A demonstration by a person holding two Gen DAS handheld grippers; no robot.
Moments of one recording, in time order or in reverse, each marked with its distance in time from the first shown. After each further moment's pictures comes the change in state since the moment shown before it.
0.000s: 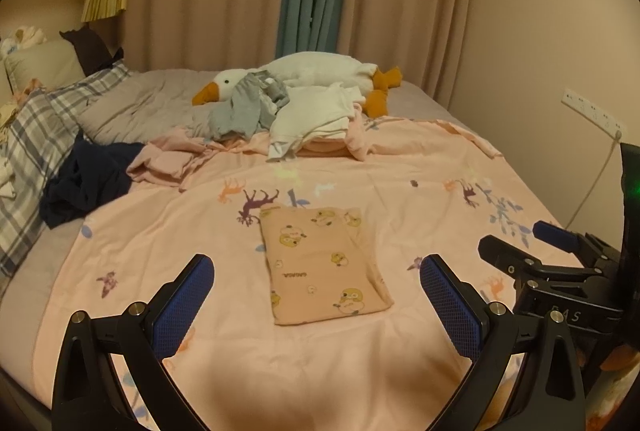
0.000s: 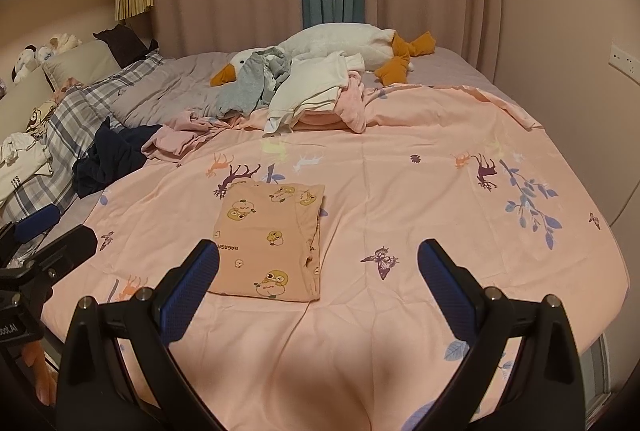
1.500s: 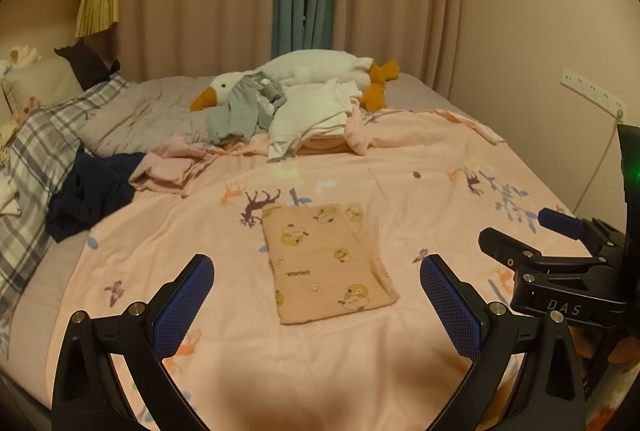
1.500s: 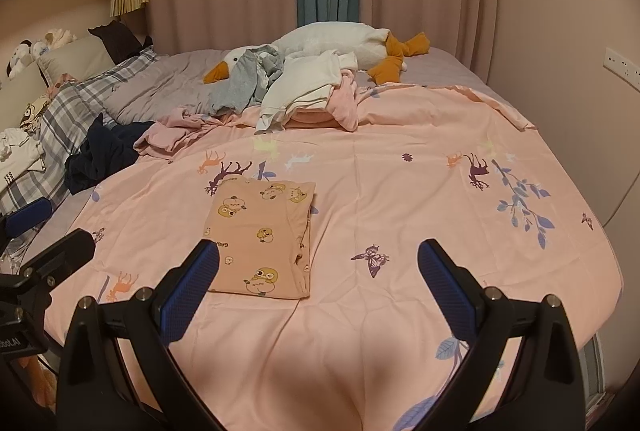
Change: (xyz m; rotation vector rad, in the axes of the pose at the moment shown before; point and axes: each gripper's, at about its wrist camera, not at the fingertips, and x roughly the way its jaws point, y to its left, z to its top) left arm 0.000 -0.003 -0.001 0.060 0.009 0.016; right arm -0.001 -0.001 -0.003 -0.008 0.004 -0.030
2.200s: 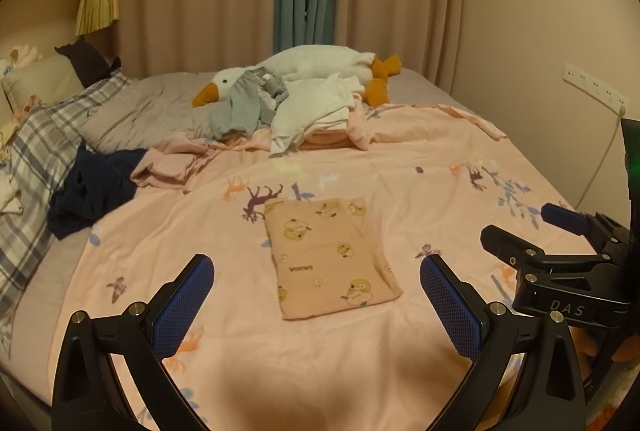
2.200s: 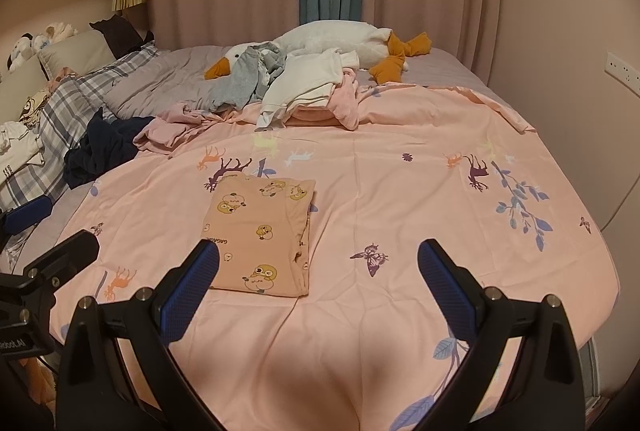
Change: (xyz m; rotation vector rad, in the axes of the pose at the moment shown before) left arm 0.003 0.007 -0.003 0.006 0.016 0.002; right arm 0.002 0.003 -0.004 -0.013 0.005 -0.006
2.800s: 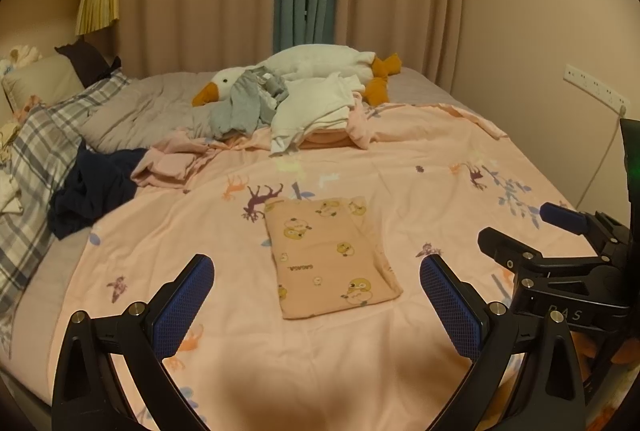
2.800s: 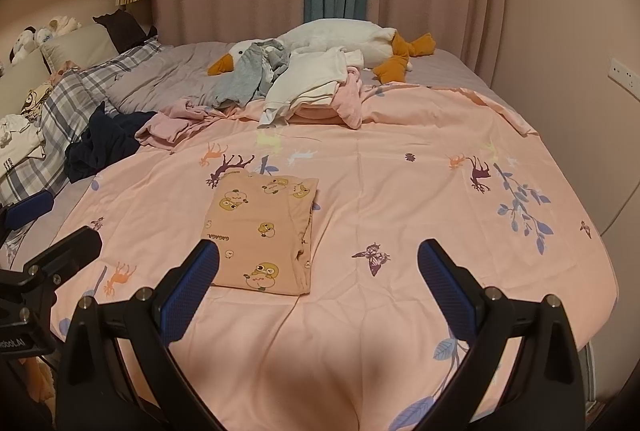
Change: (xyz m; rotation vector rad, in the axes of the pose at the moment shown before) left arm 0.000 -0.001 0.000 0.007 0.000 0.006; right arm 0.004 0.000 0.003 -0.025 0.007 0.010
